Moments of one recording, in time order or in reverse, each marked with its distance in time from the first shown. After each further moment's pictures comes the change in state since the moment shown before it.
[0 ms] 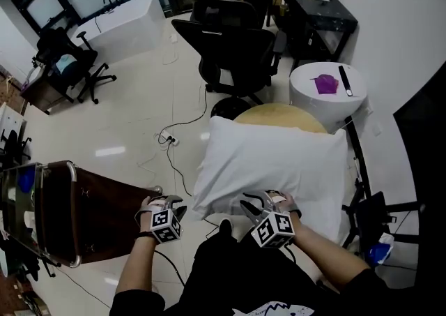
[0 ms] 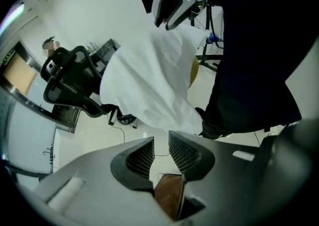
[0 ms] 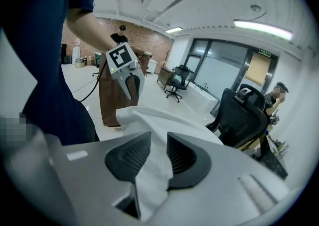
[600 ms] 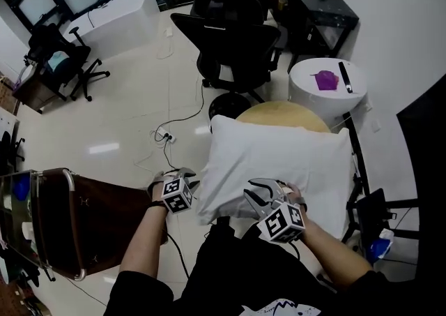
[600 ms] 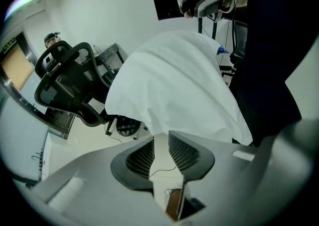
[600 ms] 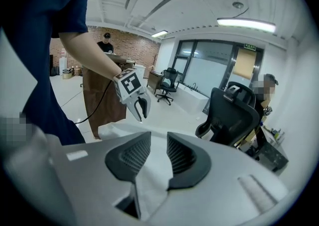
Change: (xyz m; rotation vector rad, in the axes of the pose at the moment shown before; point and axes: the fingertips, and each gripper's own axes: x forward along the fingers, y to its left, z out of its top) left arm 0.052 0.094 0.031 -0.009 -0.119 -0.050; right arm 0.007 -0.052 0.038 0.129 -0.034 -0.070
